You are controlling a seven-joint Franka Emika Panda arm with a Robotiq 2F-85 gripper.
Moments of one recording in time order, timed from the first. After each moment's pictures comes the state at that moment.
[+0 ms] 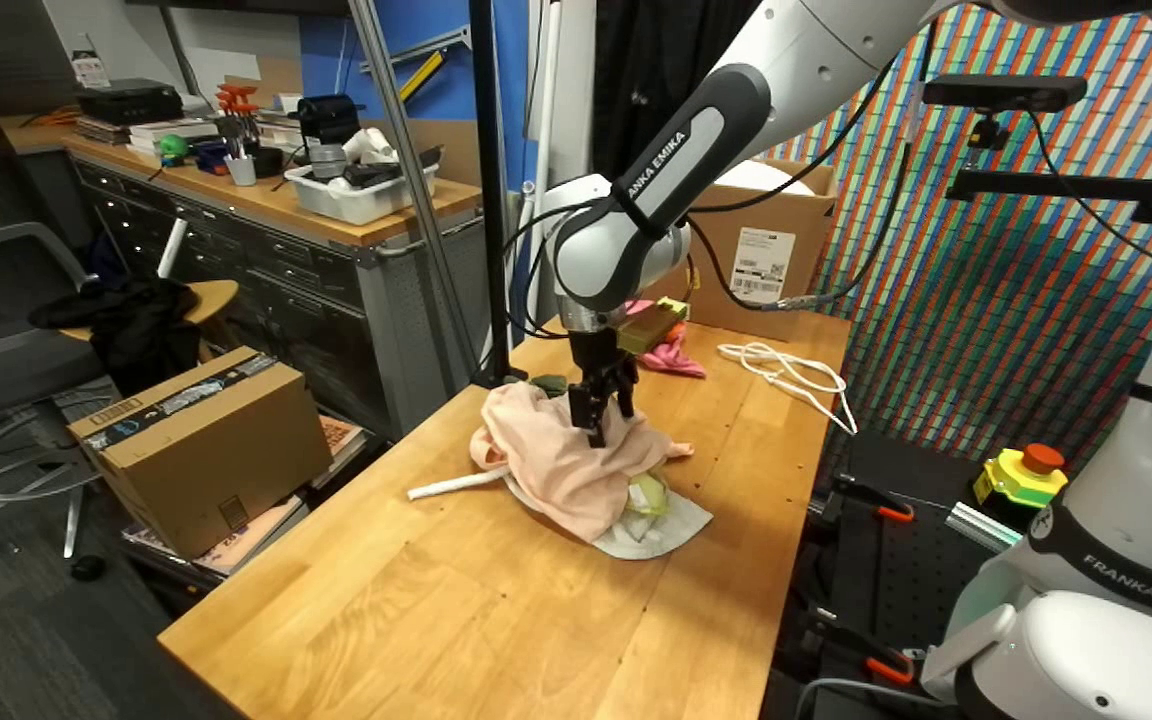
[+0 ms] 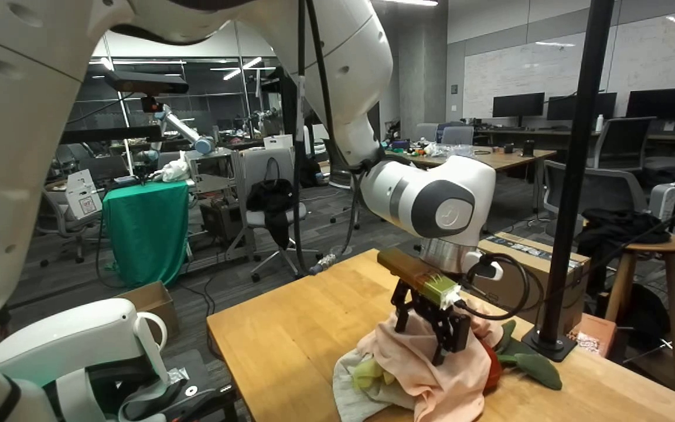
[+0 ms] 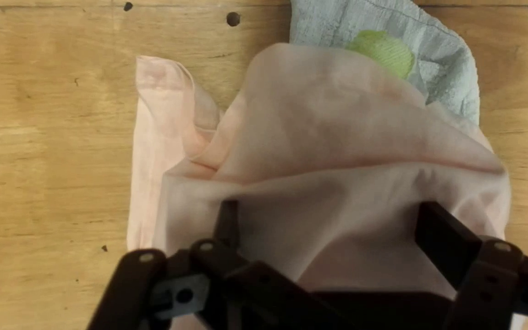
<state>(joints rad) -0.04 0.52 0.02 -2.01 0.06 2.26 -0.08</state>
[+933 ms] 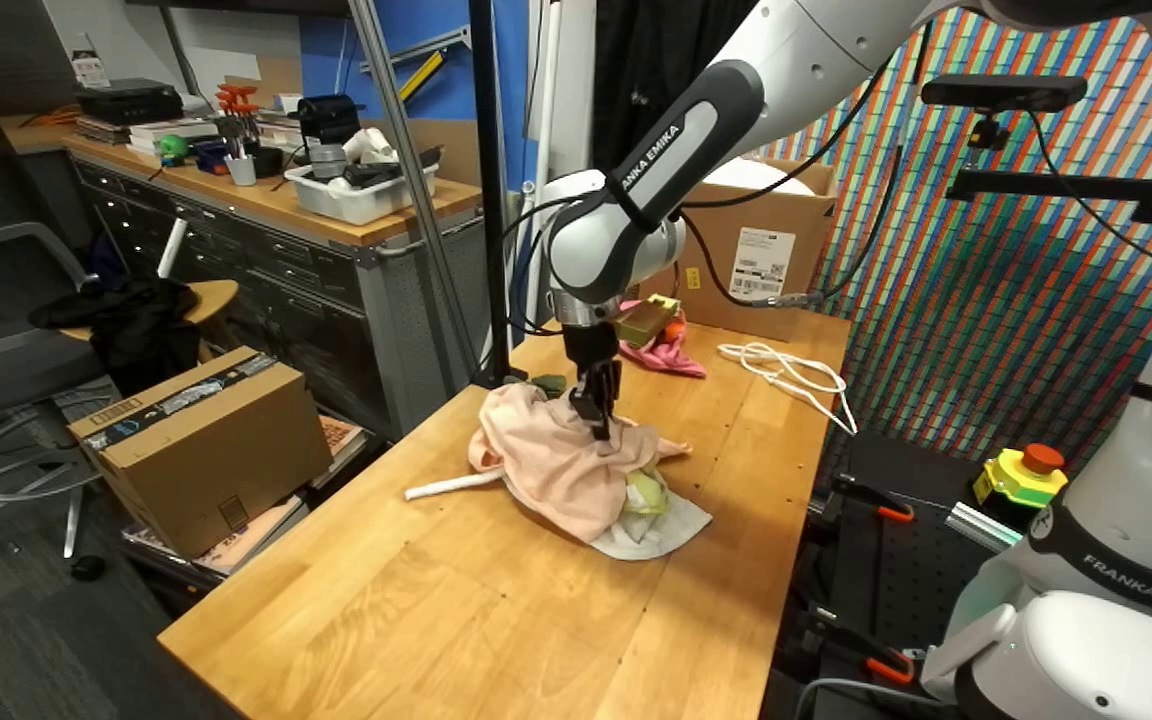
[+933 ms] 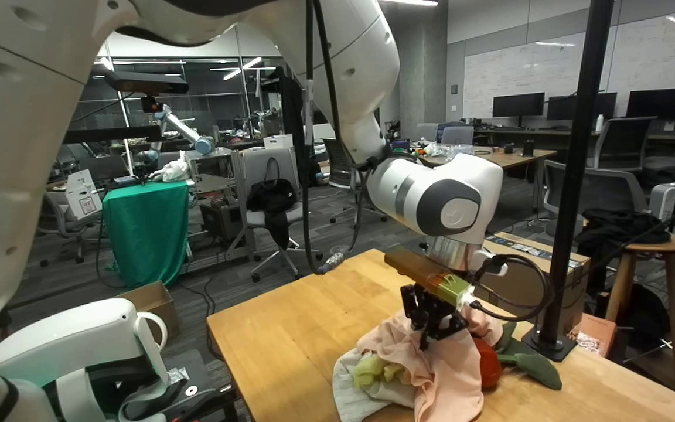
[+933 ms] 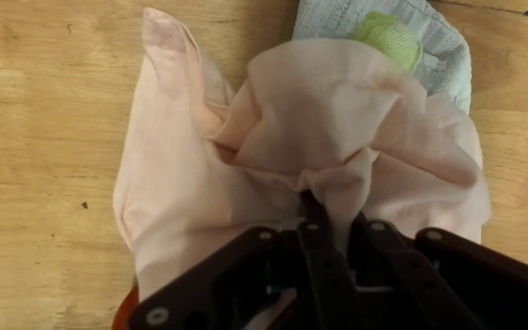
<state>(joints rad) -0.07 0.54 0.05 -1.98 0.08 2.26 -0.21</state>
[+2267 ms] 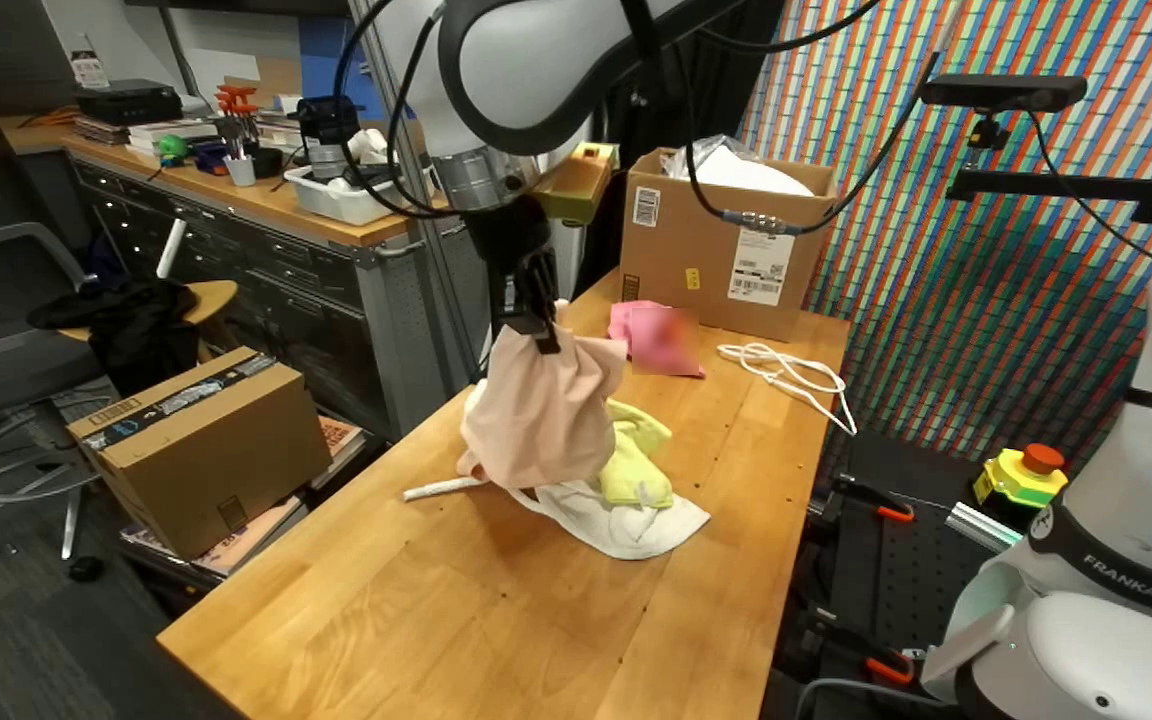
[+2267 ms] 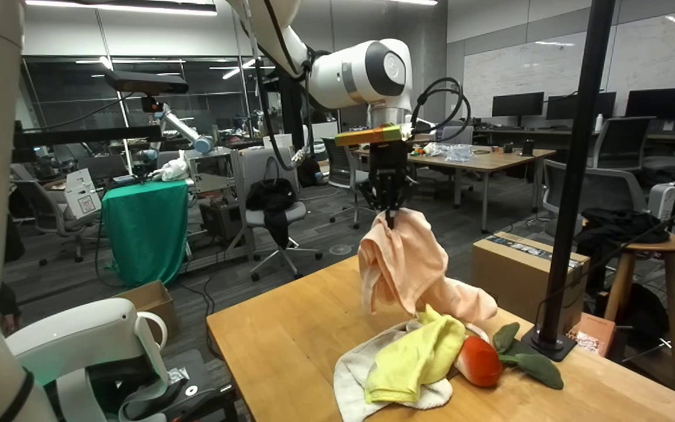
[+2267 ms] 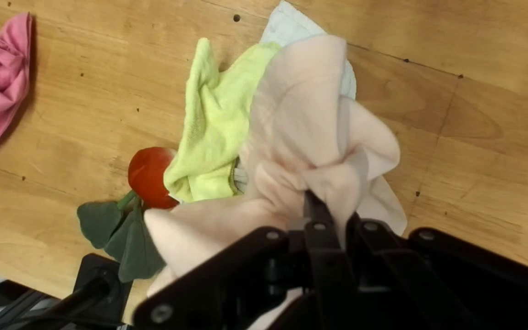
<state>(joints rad) 0.18 0.33 0.09 -1.74 -0.18 1.81 0.00</state>
